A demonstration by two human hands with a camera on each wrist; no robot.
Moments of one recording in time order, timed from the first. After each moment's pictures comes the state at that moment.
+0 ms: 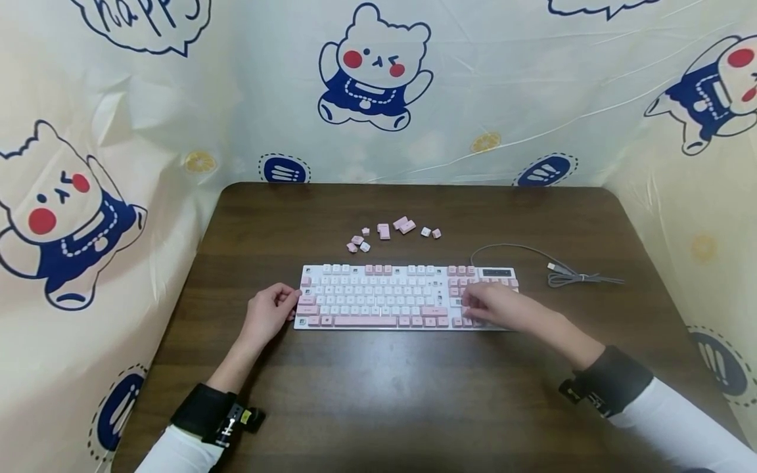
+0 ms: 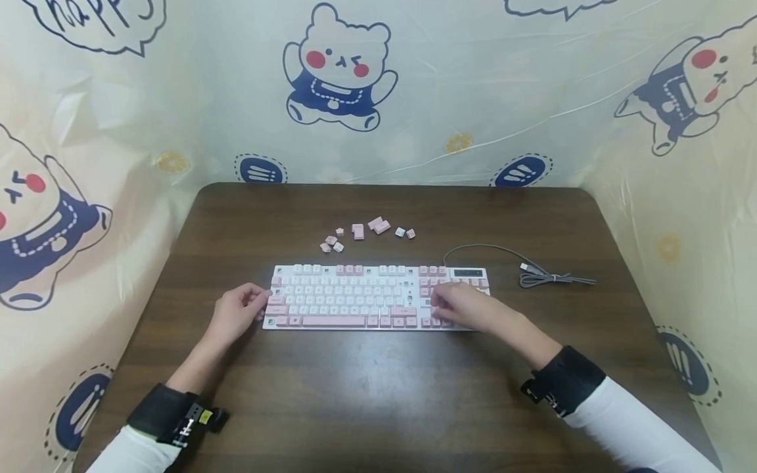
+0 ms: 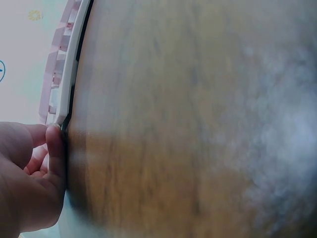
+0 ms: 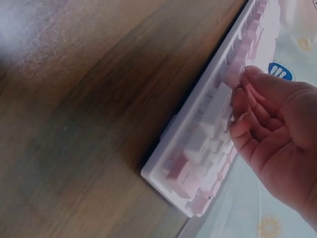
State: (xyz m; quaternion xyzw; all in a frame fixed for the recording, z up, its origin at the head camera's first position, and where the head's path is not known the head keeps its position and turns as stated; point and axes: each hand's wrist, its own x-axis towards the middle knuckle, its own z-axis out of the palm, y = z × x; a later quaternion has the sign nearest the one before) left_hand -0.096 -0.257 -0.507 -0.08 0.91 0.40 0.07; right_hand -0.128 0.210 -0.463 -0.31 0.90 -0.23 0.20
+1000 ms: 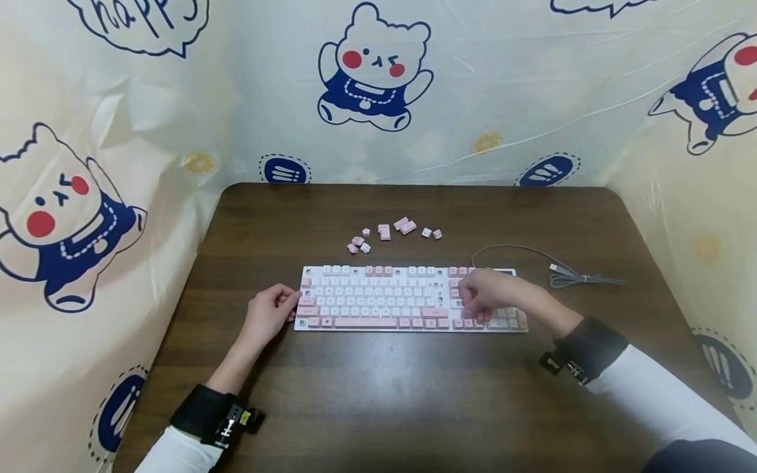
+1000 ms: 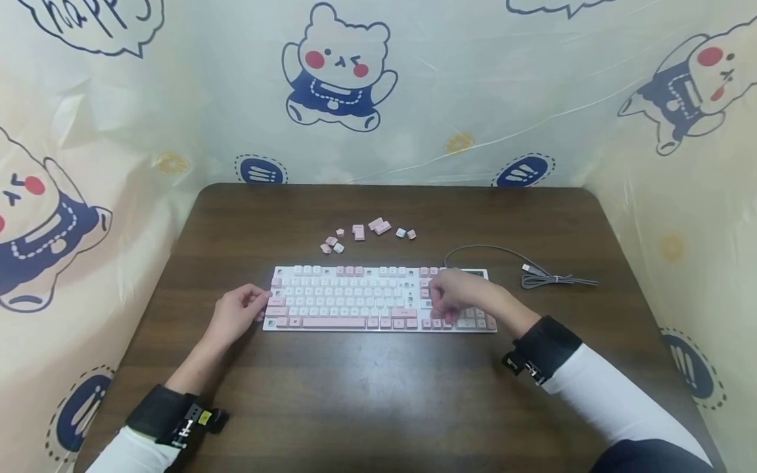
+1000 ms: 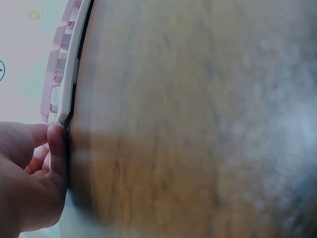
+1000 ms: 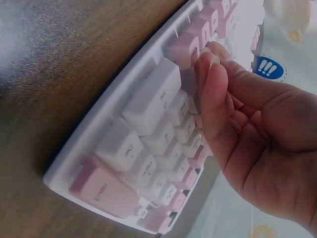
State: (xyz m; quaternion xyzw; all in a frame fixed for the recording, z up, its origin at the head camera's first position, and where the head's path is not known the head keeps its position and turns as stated) left_hand -0.097 -0.257 -0.506 -0.08 0.91 0.41 0.08; right_hand -0.163 0.193 -0.446 -0.18 0.86 -0.27 0.39
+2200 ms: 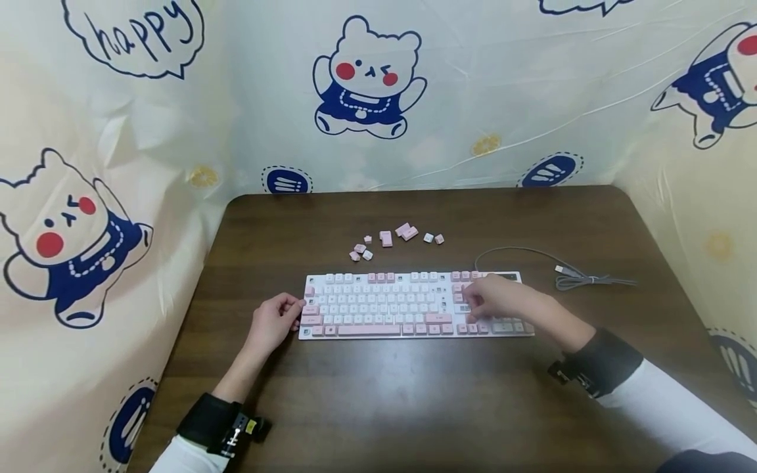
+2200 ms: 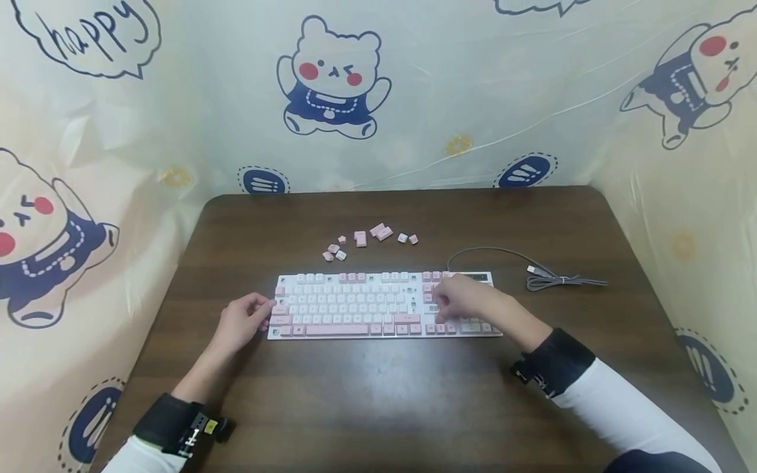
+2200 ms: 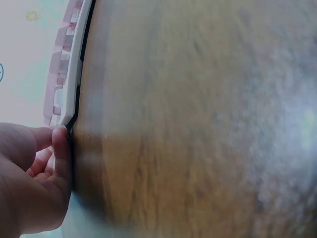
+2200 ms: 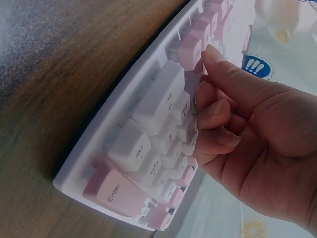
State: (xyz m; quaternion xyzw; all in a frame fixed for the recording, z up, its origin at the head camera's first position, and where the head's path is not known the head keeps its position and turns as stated) left_hand -0.097 -0.253 -0.503 -0.08 0.91 0.40 0.07; right_hand -0.155 0.203 -0.448 -0.29 0.90 -0.19 0.28
